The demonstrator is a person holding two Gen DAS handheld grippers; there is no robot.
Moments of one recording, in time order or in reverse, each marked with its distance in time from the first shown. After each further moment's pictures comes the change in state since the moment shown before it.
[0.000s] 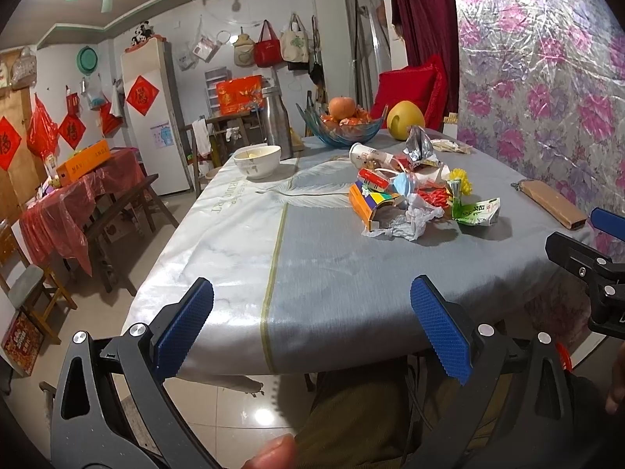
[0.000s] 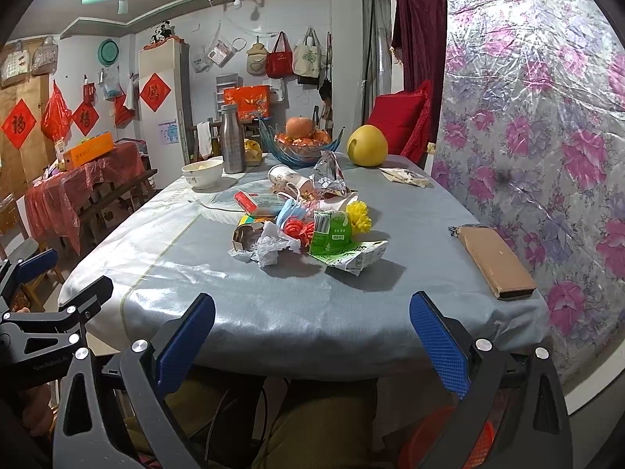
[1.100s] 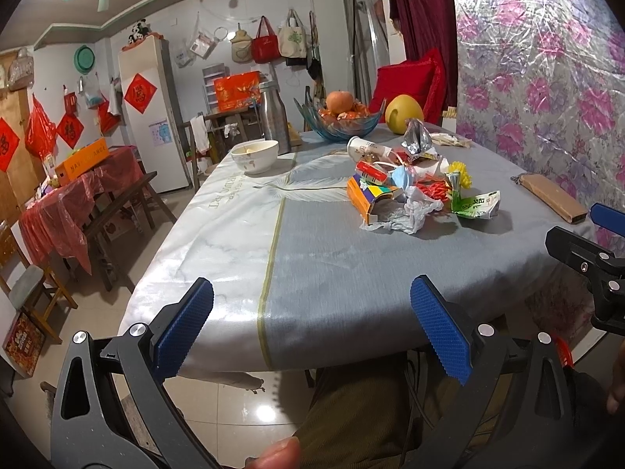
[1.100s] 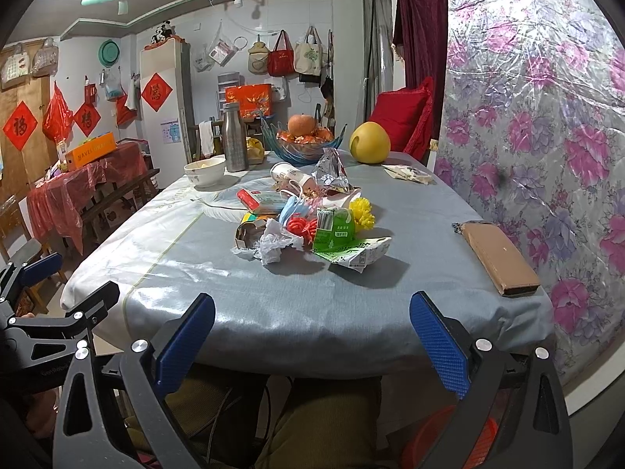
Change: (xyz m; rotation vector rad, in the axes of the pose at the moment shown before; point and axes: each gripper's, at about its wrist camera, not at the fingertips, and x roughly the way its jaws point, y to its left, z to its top) left arm 0.004 -0.001 -0.004 0.005 0.015 -0.004; right arm 0.002 0.003 -0.003 0.004 0.006 0.009
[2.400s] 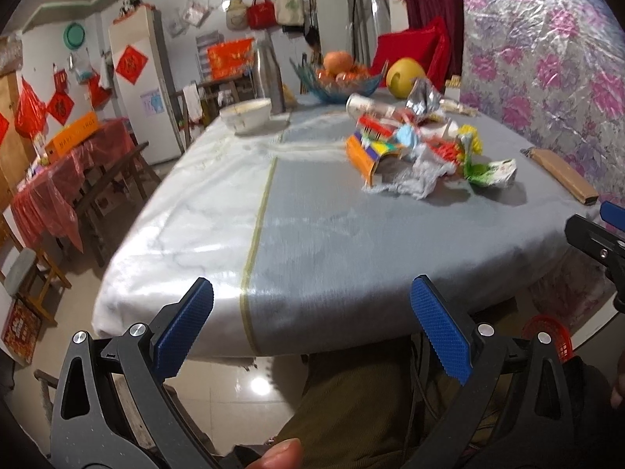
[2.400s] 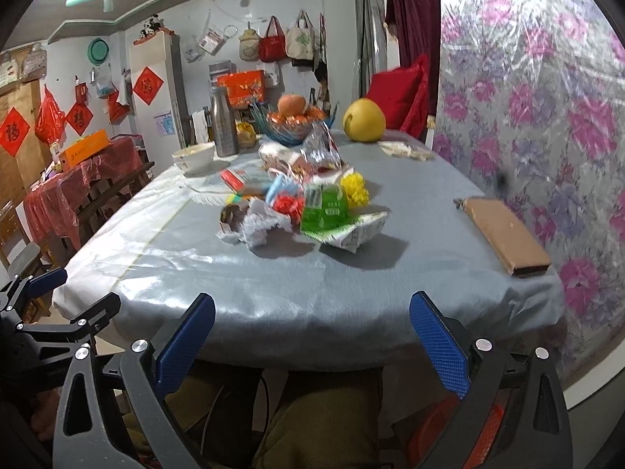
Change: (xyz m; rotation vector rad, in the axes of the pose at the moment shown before) left arm 0.045 0.005 -0.007 -0.010 0.164 -0.022; right arm 0.038 -0.024 -0.010 0.058 0.084 0.011
